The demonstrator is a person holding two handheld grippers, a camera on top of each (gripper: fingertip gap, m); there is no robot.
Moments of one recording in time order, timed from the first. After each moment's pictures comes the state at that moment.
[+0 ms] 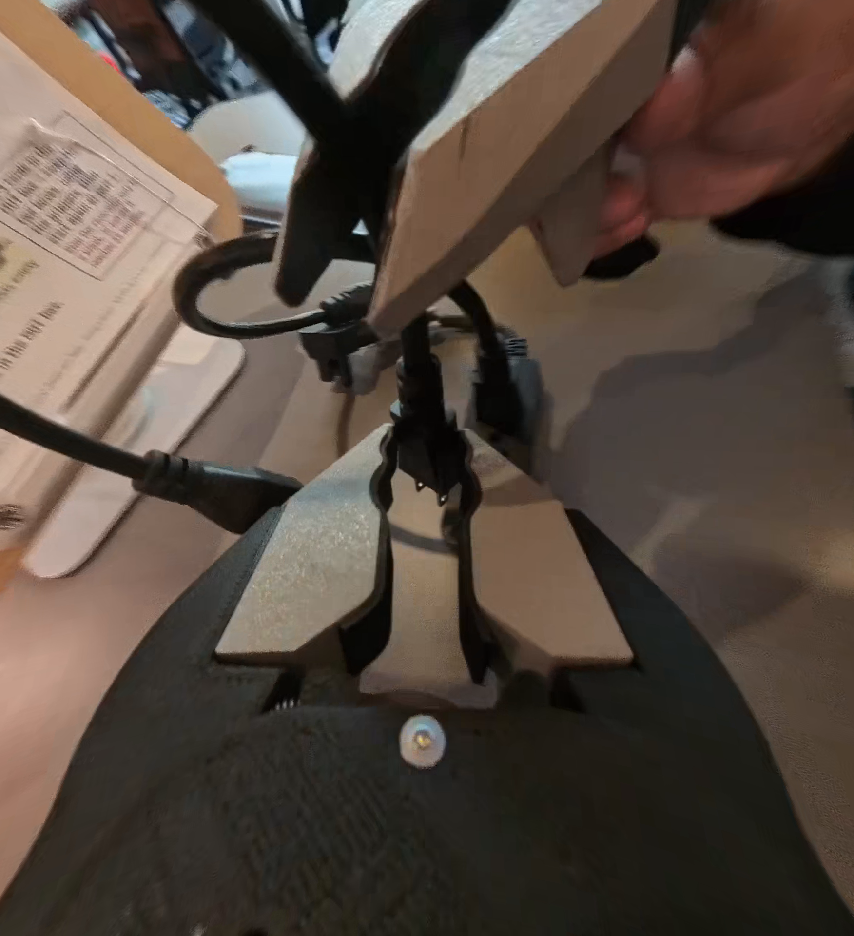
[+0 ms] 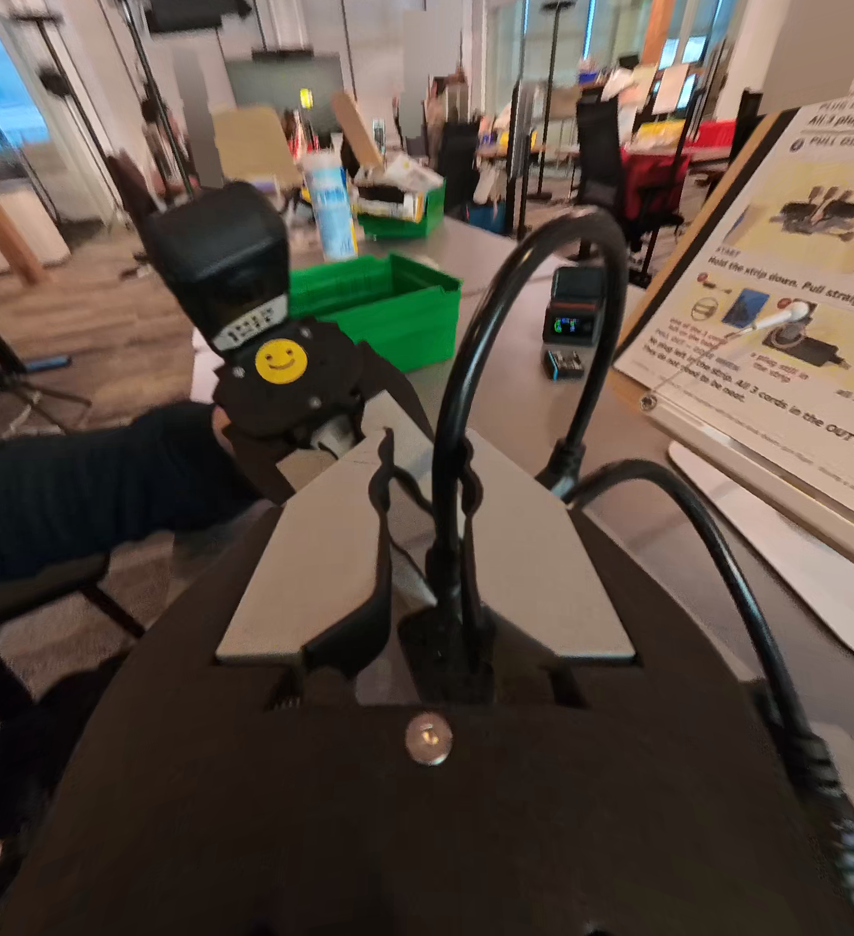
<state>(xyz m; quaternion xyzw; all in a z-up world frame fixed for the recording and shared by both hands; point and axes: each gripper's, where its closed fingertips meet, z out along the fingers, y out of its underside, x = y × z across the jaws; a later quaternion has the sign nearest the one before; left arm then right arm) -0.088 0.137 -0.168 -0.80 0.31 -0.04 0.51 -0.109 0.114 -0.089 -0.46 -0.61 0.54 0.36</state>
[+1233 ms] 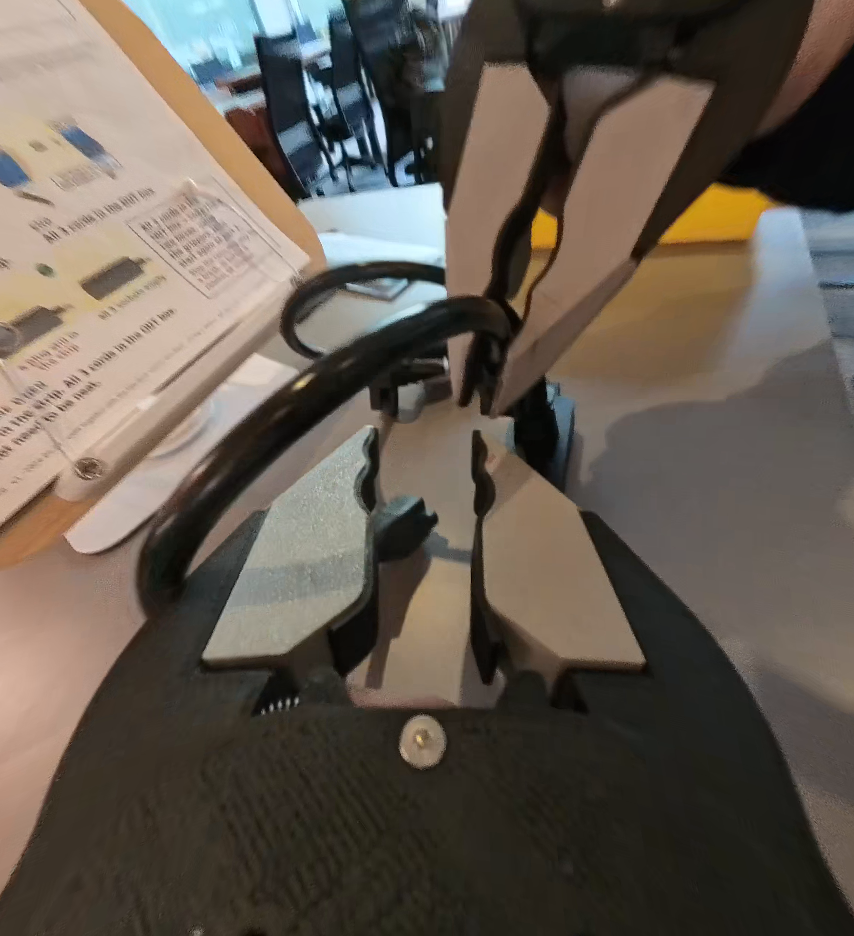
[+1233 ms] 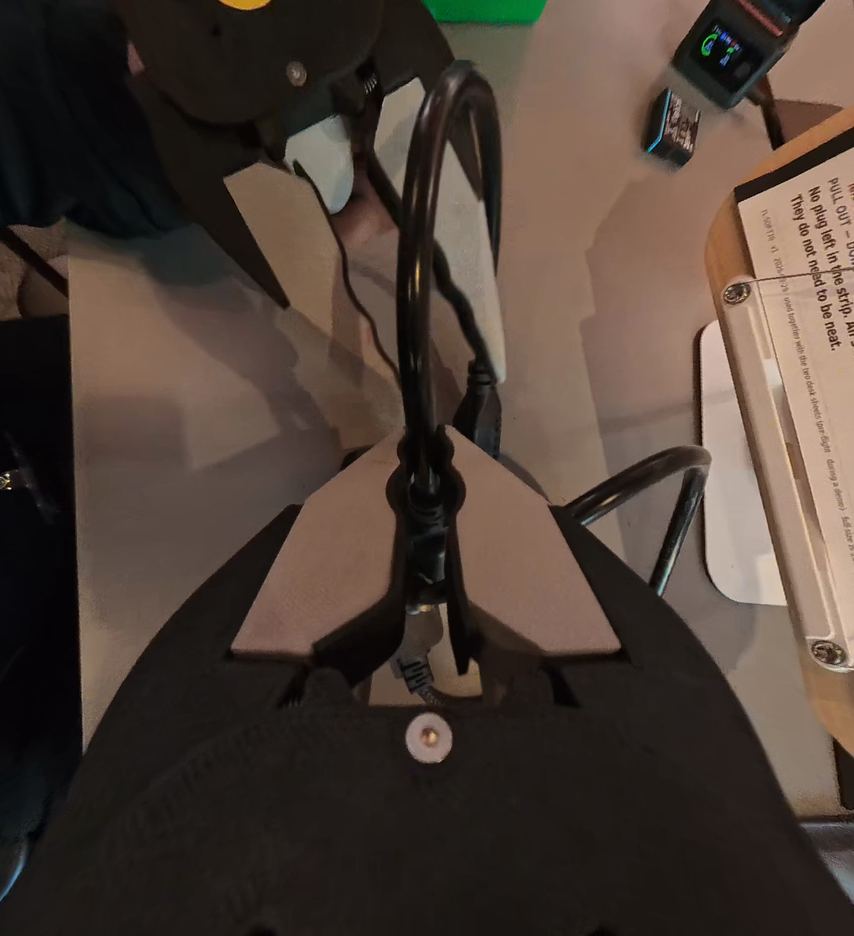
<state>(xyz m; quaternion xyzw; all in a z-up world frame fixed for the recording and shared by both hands) -0.110 0.131 -0.147 -0.76 0.24 -0.06 0.60 -0.099 0.120 -0.147 -0.42 -0.83 0.27 0.26</state>
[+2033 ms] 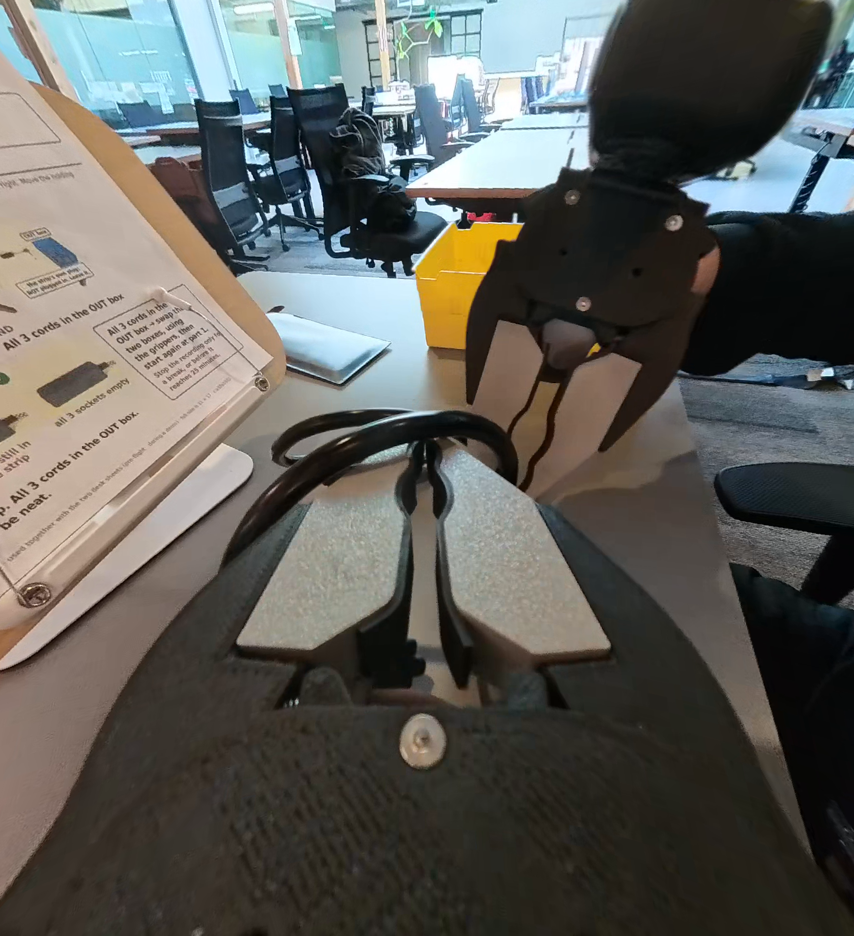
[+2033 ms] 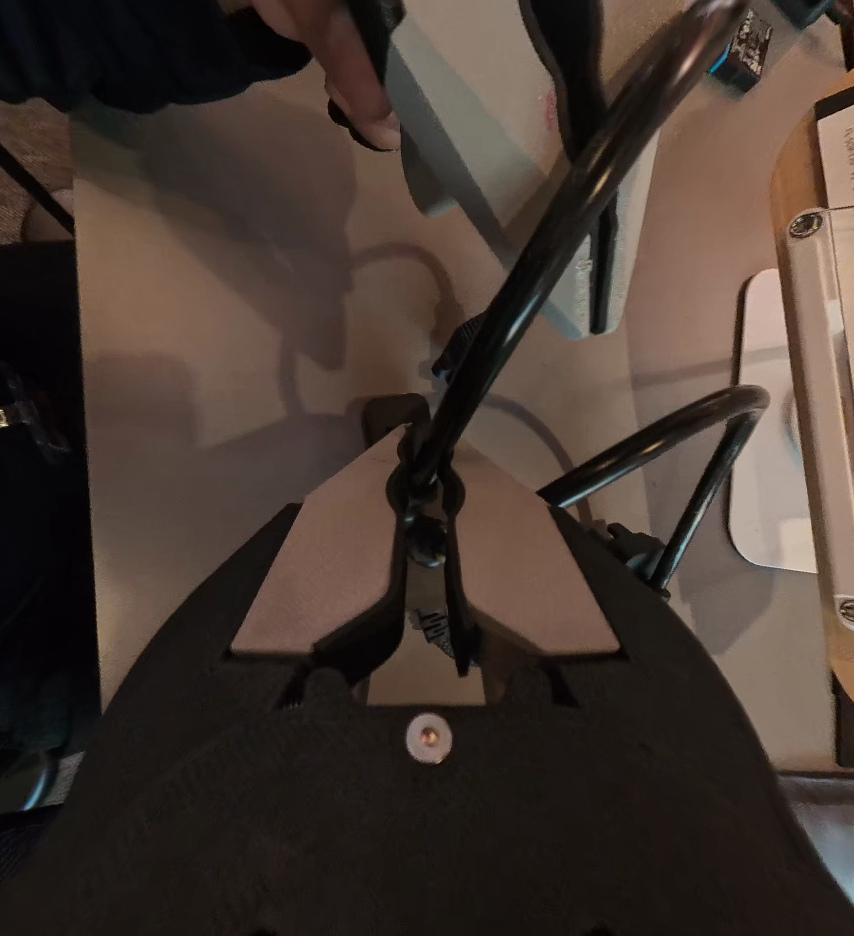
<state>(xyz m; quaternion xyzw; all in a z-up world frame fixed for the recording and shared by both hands) -0.088 0.148 -0.090 -0.73 0.23 -0.17 0.61 -0.072 0.127 -0.164 -0.41 -0.85 0.24 0.23</state>
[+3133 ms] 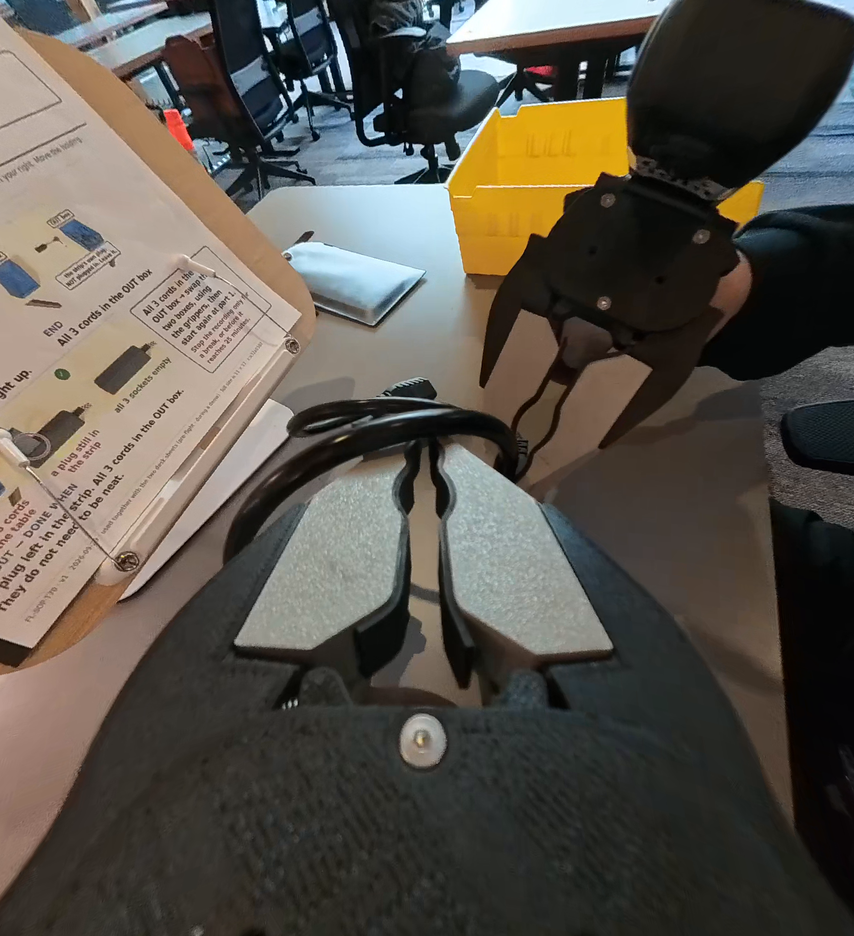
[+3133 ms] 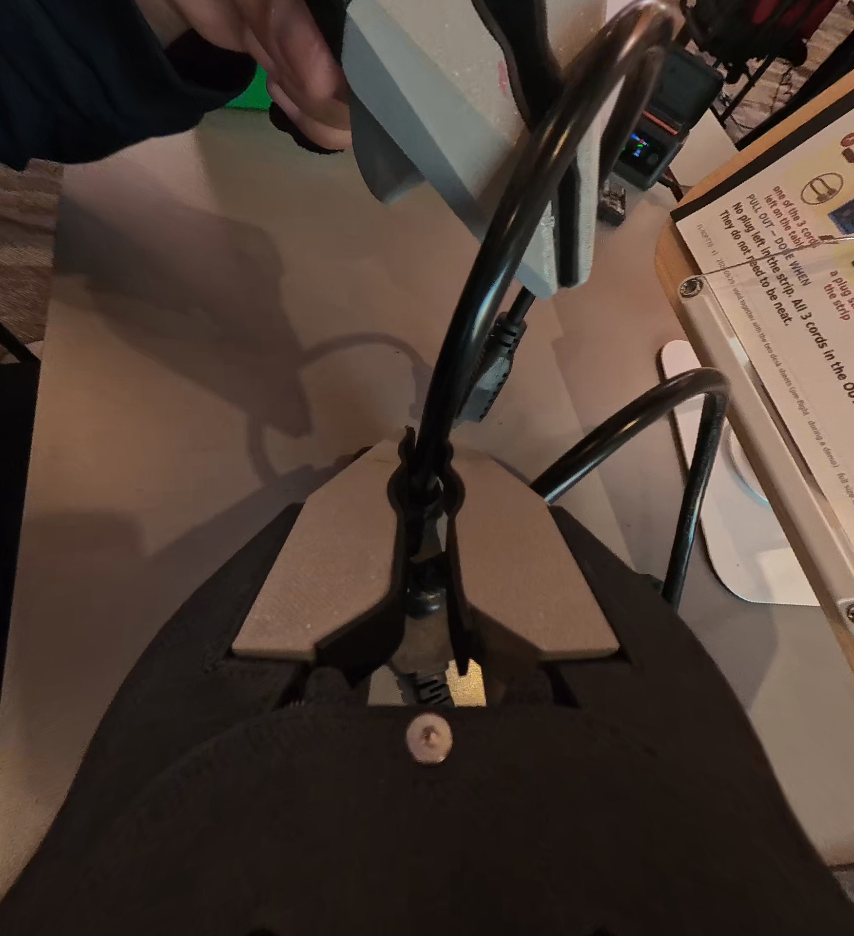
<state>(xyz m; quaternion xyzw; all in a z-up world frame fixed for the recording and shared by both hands) -0.091 0.151 -0.086 -0.80 0.25 -0.08 0.55 -0.085 0.131 -0.158 -0.40 -0.78 0.34 0.33</state>
